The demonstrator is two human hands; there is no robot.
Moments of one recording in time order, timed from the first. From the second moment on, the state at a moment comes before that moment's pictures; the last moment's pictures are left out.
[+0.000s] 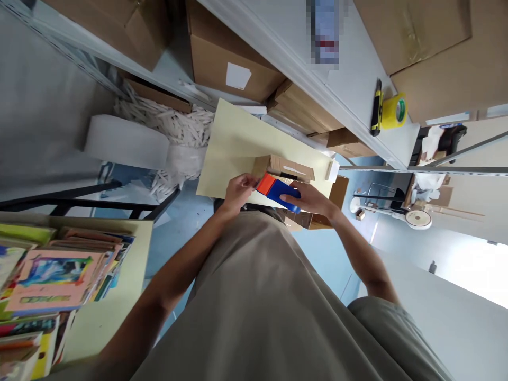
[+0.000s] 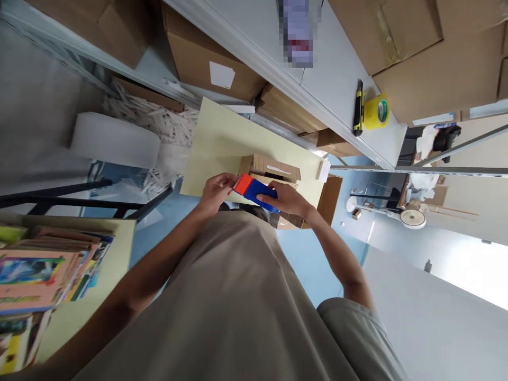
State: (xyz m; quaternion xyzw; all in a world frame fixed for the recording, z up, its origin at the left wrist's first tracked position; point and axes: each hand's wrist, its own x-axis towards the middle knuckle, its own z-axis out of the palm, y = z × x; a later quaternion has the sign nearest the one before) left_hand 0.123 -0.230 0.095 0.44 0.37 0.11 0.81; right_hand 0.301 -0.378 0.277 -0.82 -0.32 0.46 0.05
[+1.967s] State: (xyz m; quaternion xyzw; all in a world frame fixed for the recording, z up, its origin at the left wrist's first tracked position) left_hand 0.209 -0.240 0.012 0.80 0.10 0.12 0.58; right_hand 0.342 -0.310 0.330 -0.80 -0.39 0.36 -0.29
